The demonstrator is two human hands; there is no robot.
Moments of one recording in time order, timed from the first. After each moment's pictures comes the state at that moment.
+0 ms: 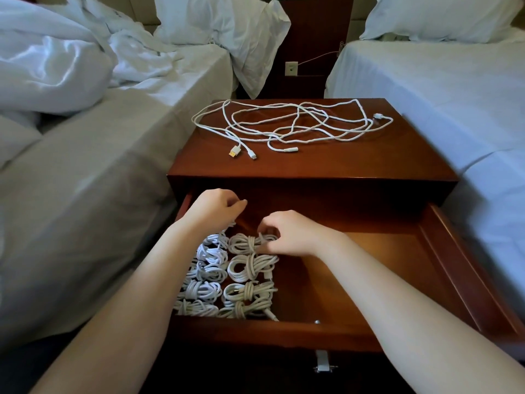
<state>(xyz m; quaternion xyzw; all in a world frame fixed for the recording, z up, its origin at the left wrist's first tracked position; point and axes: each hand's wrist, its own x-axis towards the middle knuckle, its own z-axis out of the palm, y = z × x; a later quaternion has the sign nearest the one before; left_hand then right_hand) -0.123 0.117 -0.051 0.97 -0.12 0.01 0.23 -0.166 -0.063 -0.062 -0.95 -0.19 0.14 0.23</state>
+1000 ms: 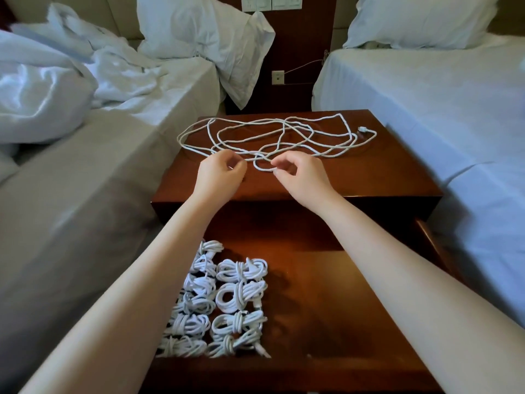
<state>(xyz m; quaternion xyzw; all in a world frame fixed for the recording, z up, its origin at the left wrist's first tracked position) -0.074 0.066 0.007 0.90 -0.08 0.15 0.40 -0.100 -0.103 -0.009 -0.89 -0.07 -0.20 0.39</state>
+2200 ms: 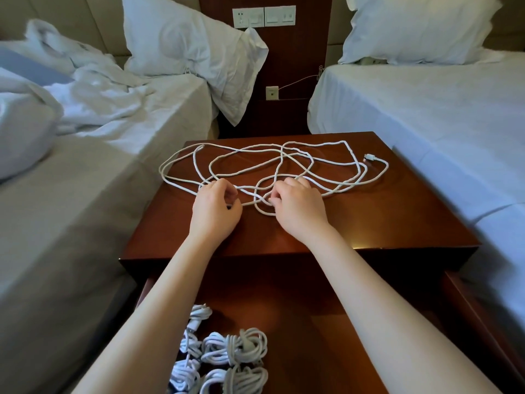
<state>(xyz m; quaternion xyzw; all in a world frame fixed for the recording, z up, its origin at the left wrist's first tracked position) 0.007 0.057 -0.032 0.92 -0.13 0.17 0.34 -0.017 -0.110 -0.035 -0.96 -0.04 -0.22 0.16</state>
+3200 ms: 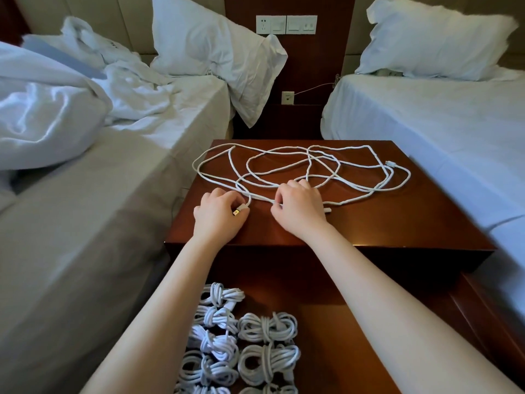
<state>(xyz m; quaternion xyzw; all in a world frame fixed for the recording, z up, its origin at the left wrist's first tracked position) -0.010 0.110 -0.030 0.96 -0.07 0.11 0.26 -0.019 -0.057 -0.028 -0.97 -0.05 -0.19 0.14</state>
